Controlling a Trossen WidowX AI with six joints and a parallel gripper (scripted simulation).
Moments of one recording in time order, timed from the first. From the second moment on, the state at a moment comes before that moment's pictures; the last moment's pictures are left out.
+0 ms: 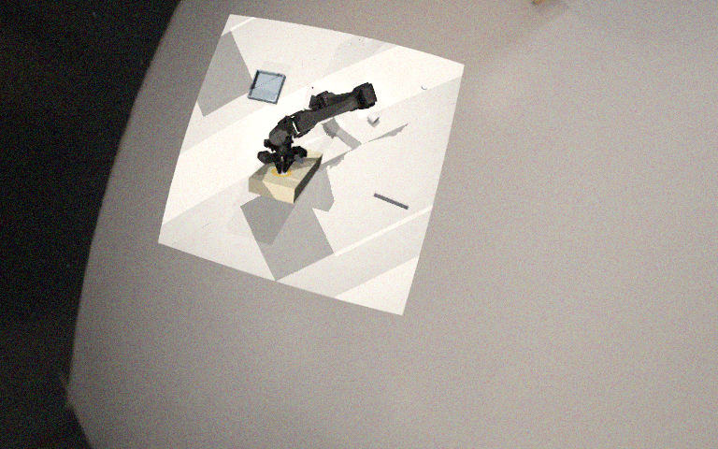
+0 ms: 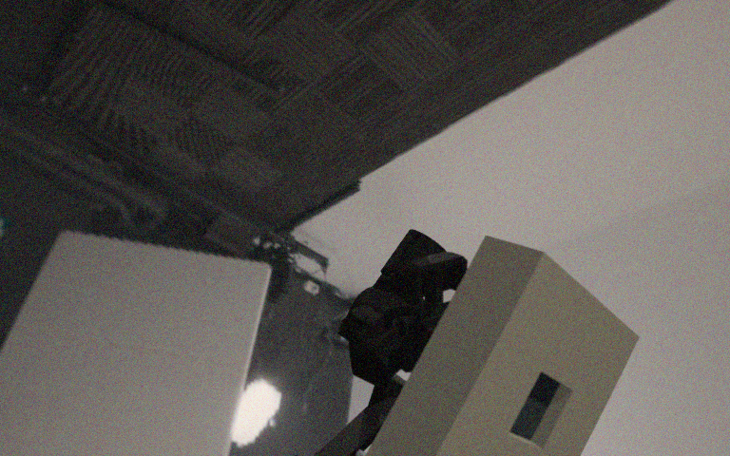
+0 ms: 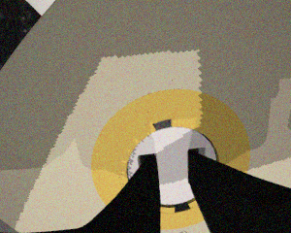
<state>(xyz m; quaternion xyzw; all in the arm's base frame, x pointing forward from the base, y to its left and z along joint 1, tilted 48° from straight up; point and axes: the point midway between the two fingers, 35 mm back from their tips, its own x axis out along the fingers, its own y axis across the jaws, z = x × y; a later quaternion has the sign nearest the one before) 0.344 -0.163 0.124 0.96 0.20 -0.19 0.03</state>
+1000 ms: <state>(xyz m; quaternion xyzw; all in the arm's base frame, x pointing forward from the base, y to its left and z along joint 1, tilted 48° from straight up) 0.344 -0.163 0.123 0.84 0.27 -0.08 0.46</state>
